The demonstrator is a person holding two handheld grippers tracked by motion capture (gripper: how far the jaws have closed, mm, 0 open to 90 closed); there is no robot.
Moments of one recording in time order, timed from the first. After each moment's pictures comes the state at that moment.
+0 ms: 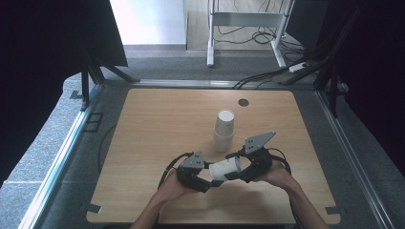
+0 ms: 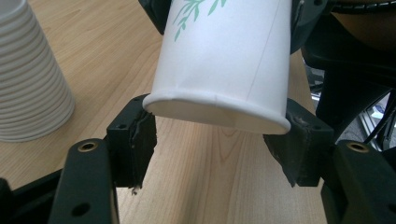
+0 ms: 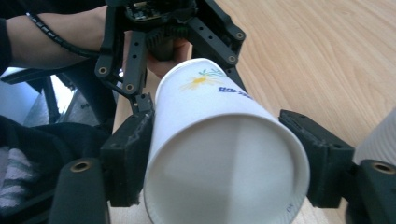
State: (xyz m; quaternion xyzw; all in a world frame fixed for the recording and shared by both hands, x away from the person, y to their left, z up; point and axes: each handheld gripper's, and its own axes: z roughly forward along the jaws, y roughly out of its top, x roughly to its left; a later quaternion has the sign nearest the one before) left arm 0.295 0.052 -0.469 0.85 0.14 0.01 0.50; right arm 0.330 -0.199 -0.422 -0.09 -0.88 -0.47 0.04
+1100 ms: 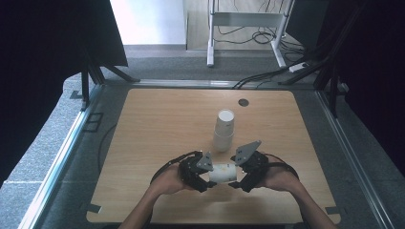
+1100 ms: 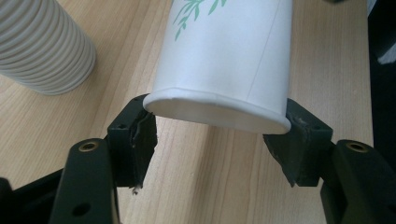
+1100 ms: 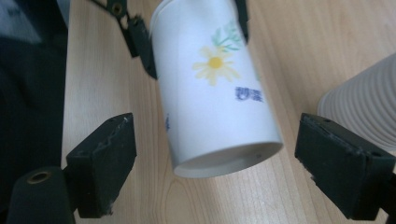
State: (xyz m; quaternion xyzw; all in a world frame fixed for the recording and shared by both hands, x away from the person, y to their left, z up) left arm 0.298 0.035 -0.442 0.95 0.09 0.07 0.30; right arm 0.308 -0.179 -0.416 -0.04 -0.95 -0.30 -0.05
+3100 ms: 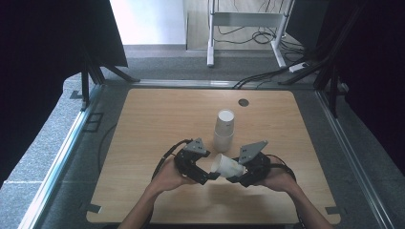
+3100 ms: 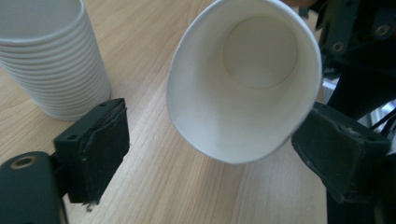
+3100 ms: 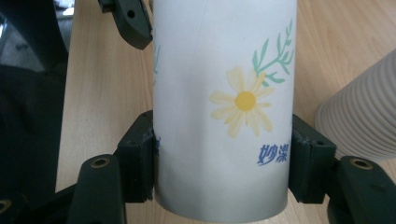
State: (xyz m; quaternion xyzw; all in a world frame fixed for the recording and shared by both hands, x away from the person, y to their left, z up) left arm 0.314 0.057 -0.428 0.87 0.19 0.00 0.45; right arm 0.312 -0.192 -0.425 -0.08 -0.93 -0.37 -0.05
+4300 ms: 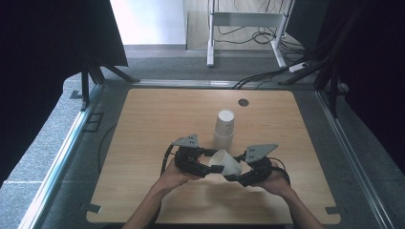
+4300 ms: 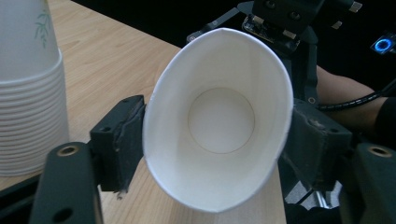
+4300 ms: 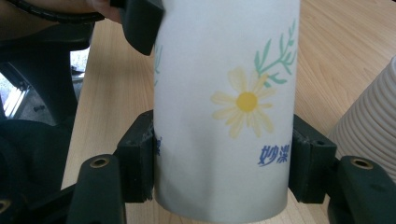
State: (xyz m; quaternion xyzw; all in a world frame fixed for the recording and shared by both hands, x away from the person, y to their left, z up) left arm 0.325 0.062 -0.442 0.80 0.19 -0.07 0.57; right arm 0.314 -0.202 -0.445 -0.10 -0.87 -0.48 -0.03
